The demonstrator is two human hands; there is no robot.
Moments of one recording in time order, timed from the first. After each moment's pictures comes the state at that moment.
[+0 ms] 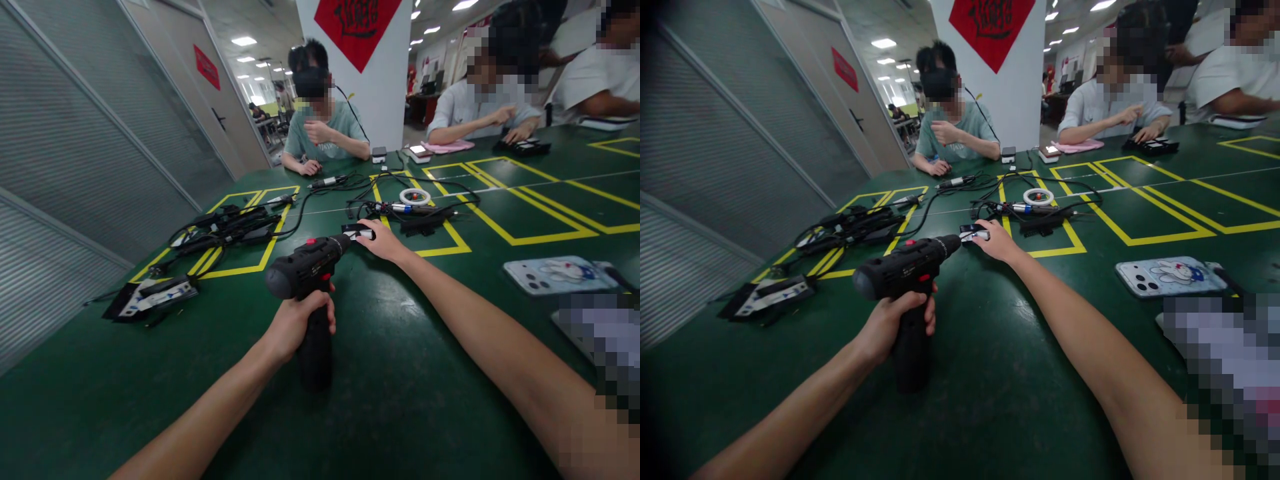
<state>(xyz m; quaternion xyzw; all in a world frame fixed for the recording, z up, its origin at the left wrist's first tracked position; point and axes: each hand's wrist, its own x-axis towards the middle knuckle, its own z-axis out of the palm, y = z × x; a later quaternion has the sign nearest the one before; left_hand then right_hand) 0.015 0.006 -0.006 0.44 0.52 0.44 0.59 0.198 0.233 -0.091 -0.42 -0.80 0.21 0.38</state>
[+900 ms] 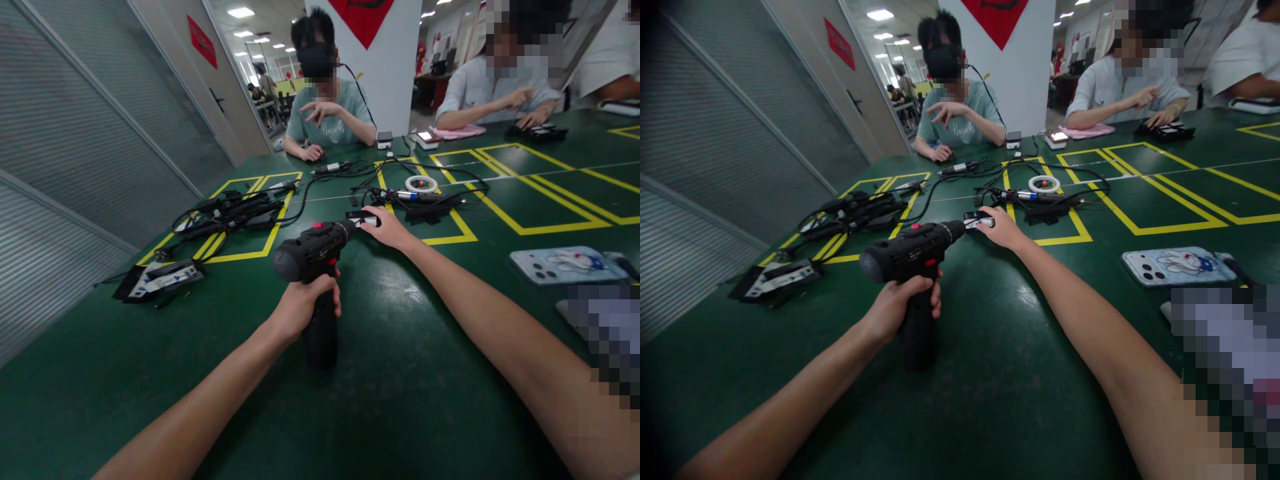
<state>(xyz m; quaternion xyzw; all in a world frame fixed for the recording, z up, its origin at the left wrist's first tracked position) 0.018 0.006 -0.004 0.44 0.52 0.44 0.58 0.199 0.238 -0.095 -0.41 -0.80 0.19 0.39</state>
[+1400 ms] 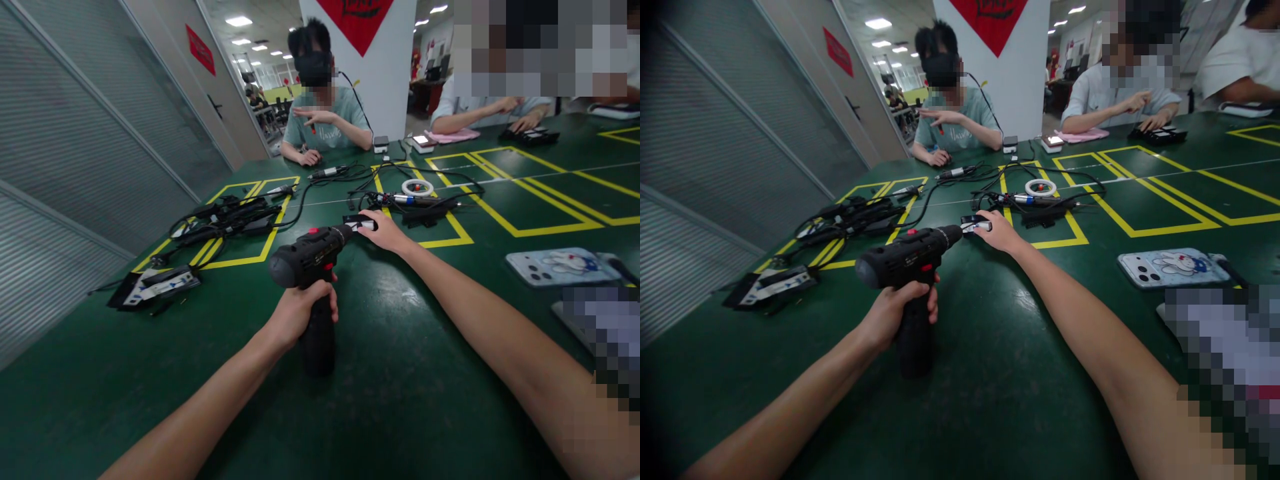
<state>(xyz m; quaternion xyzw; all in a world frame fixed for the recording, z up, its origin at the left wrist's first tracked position) 0.017 0.006 -0.004 0.46 0.52 0.43 0.57 0.199 0.238 -0.094 -0.40 -0.80 0.20 0.39</state>
